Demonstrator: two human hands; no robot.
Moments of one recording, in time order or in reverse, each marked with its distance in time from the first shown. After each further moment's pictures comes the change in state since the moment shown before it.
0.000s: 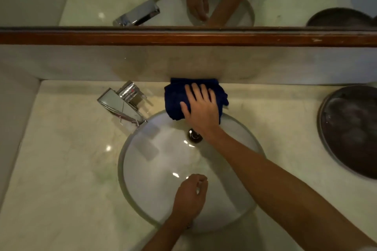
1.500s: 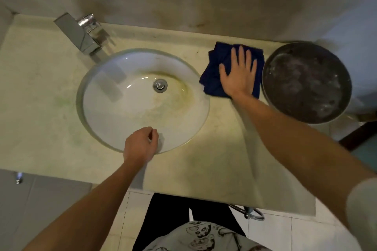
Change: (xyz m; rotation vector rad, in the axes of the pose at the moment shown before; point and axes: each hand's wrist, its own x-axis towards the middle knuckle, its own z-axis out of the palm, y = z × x) left_hand -0.068 0.022 0.040 0.479 0.313 -0.052; right_hand -0.126 0.220 -0.073 -0.051 -0.159 0.292
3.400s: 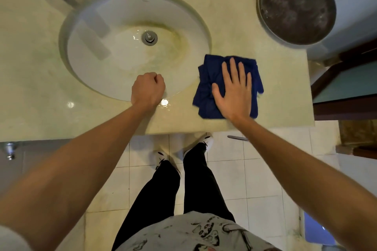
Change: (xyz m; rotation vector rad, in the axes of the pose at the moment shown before) left_hand 0.008 -0.009 -0.003 -0.229 -0.079 0.034; right_hand -0.269 -0.027 0.022 -0.067 0.024 0.043
